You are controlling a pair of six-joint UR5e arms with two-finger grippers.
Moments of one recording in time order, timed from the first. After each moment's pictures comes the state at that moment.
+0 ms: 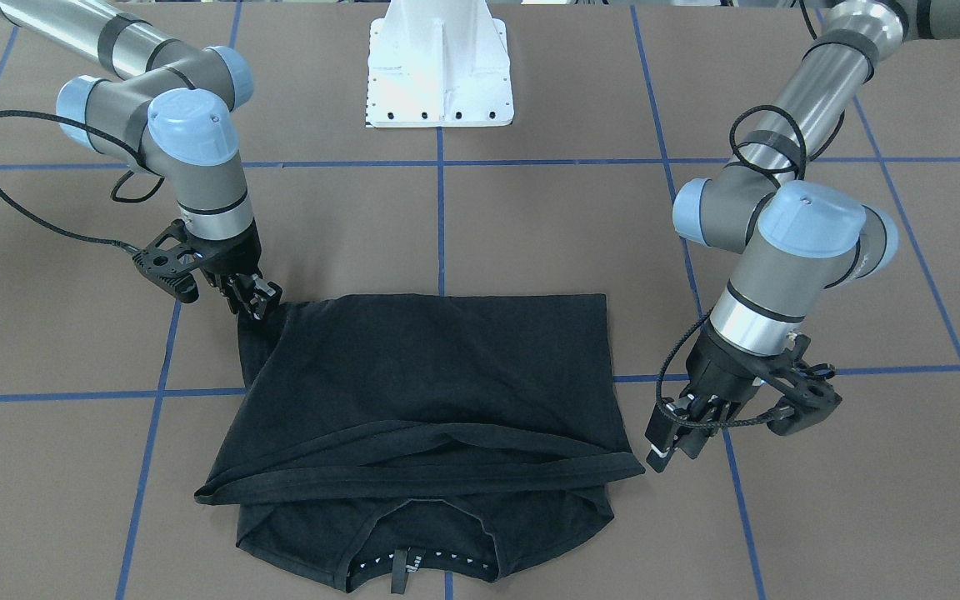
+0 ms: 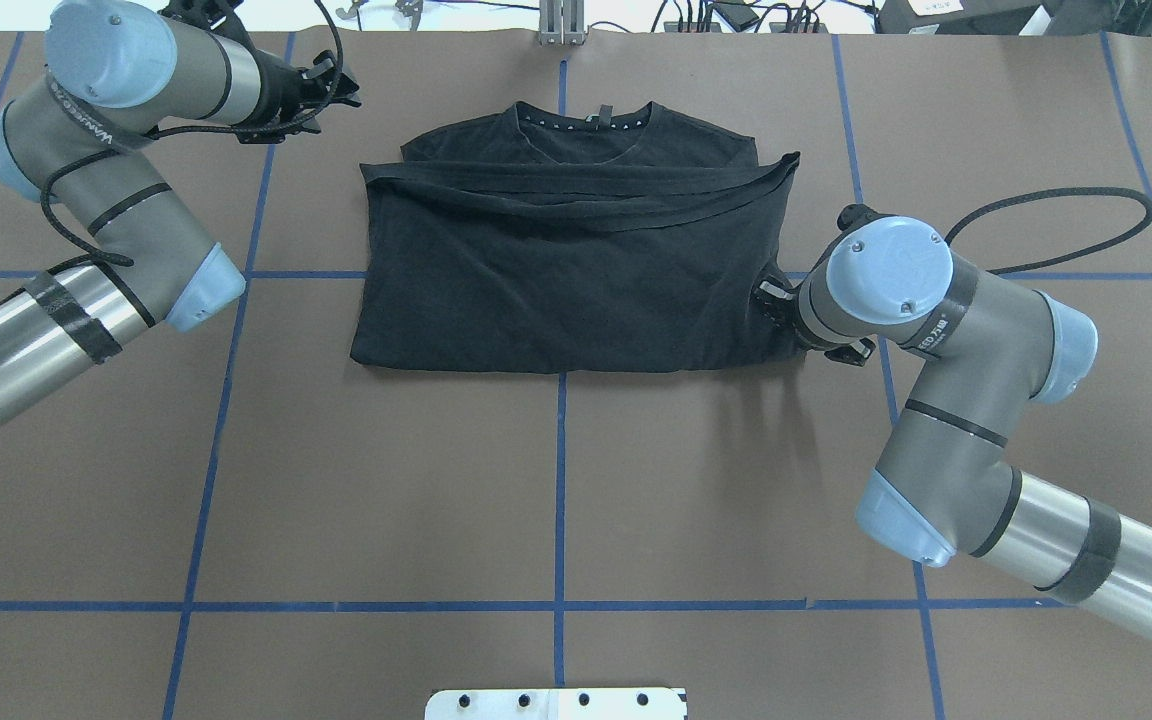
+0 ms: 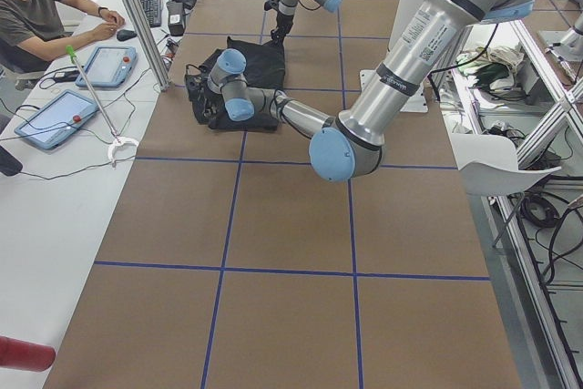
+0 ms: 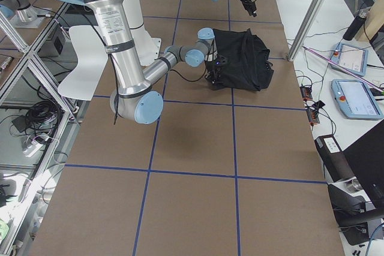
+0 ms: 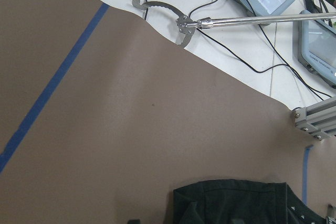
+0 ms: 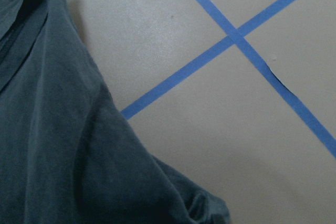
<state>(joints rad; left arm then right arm) -0.91 -2.21 -1.26 -2.38 -1.83 -1.50 0.62 -1.21 1.74 -1.37 1.72 1.75</state>
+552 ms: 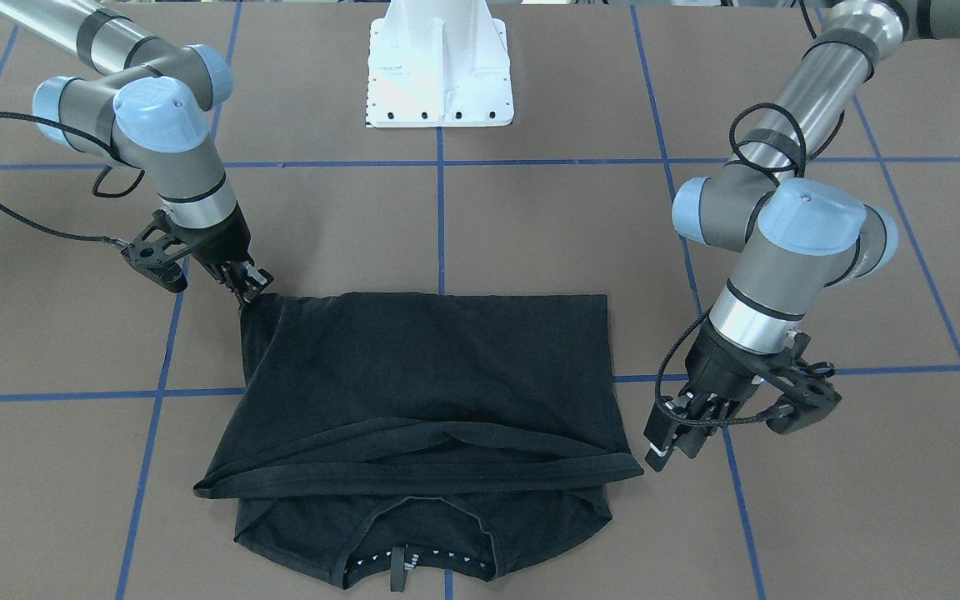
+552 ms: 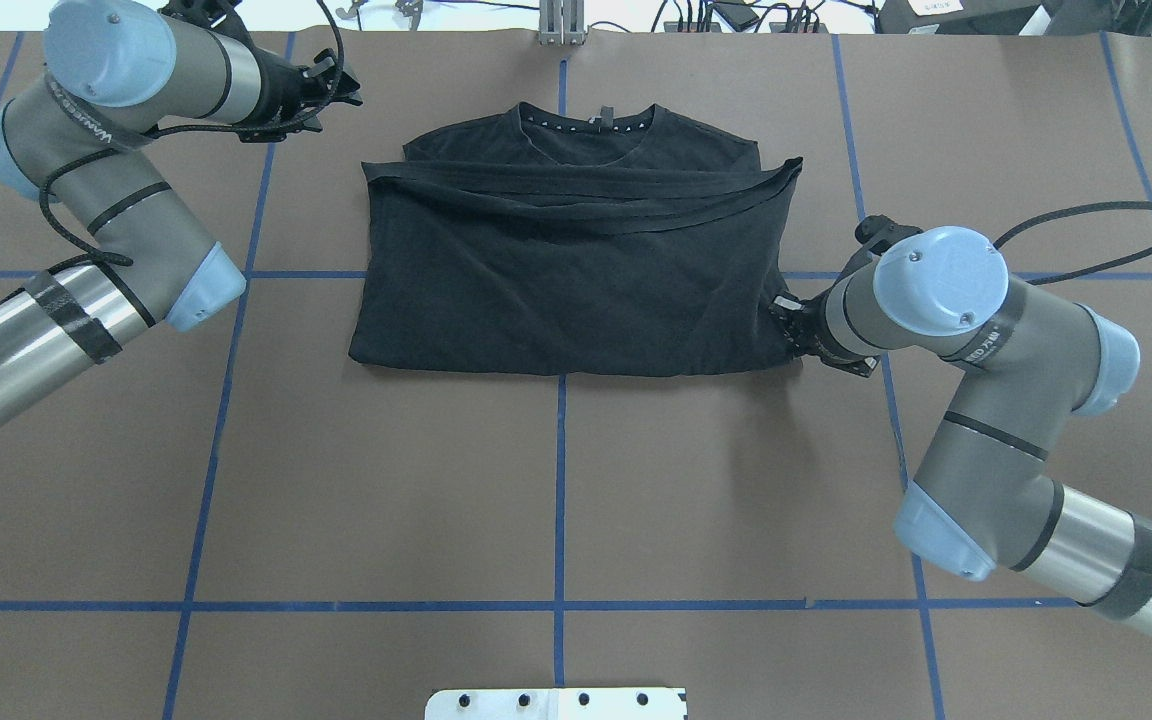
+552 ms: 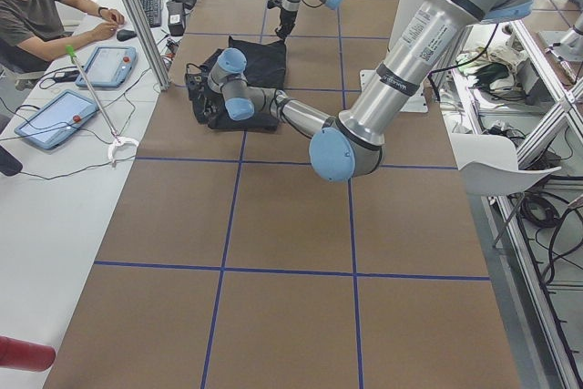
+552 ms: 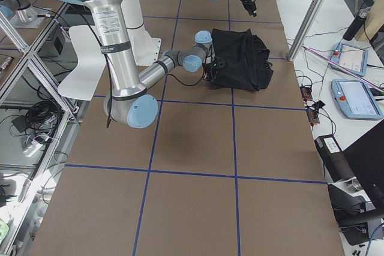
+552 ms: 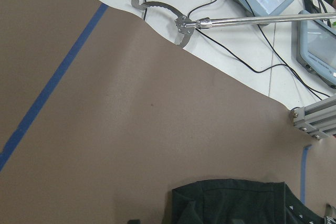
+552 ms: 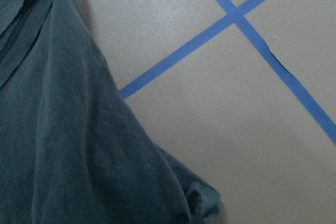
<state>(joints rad) -0.91 -2.21 -1.27 -2.38 -1.83 -1.50 0.63 -1.29 1.81 -1.30 1.79 1.75</state>
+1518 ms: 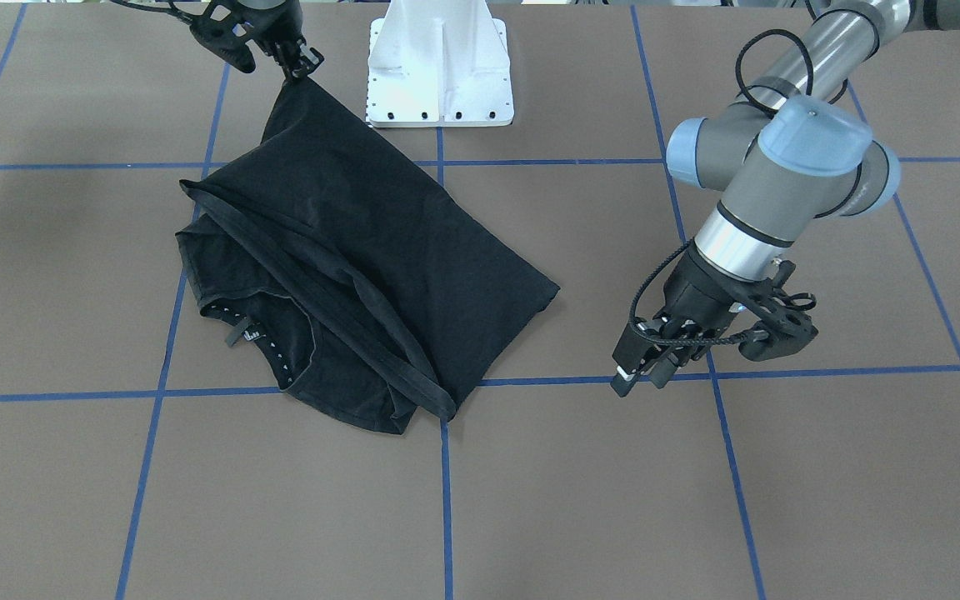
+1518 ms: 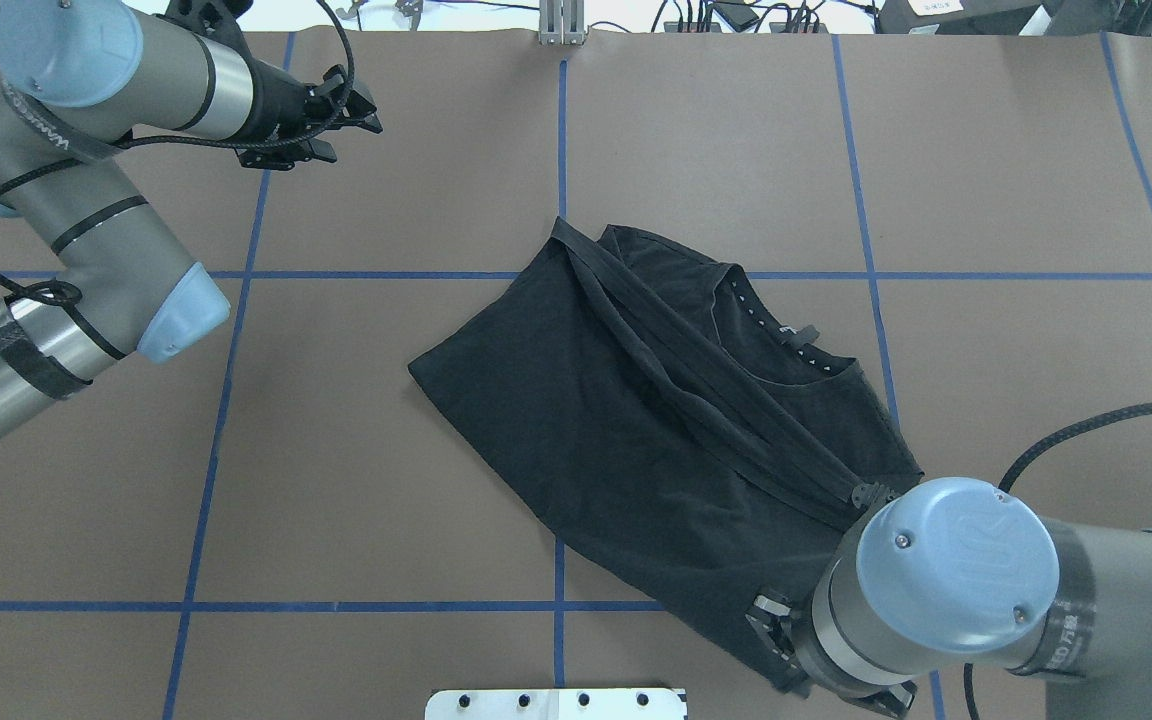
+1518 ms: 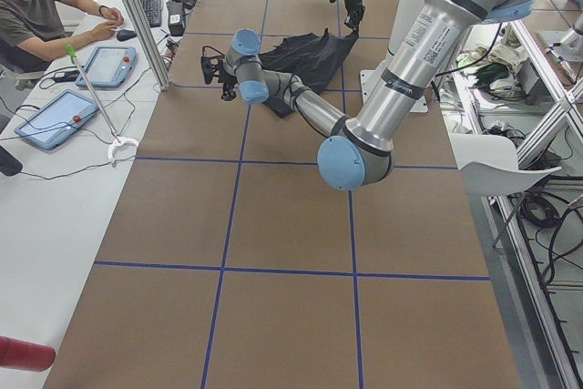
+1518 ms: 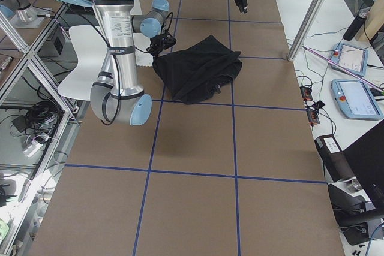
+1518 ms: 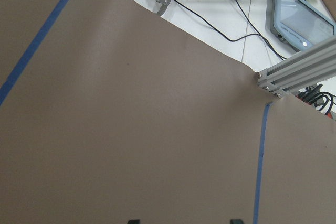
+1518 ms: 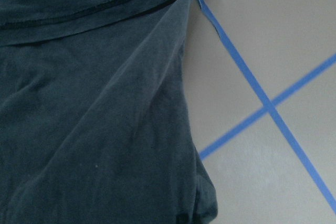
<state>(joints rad) -0.87 -2.14 -1.55 -2.19 -1.94 -1.51 0.20 -1.30 2.36 -1.92 1.92 2.05</state>
